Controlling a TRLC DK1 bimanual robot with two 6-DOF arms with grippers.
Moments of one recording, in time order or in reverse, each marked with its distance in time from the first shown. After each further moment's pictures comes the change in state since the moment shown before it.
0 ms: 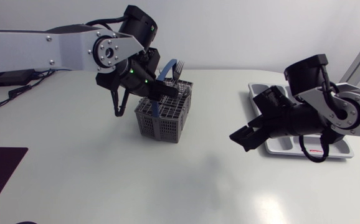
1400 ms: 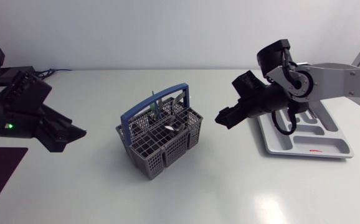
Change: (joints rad) left arm 0.492 -0.721 -0.529 -0.268 0.414 0.581; right arm 0.019 0.301 0.252 0.024 -0.028 0.001
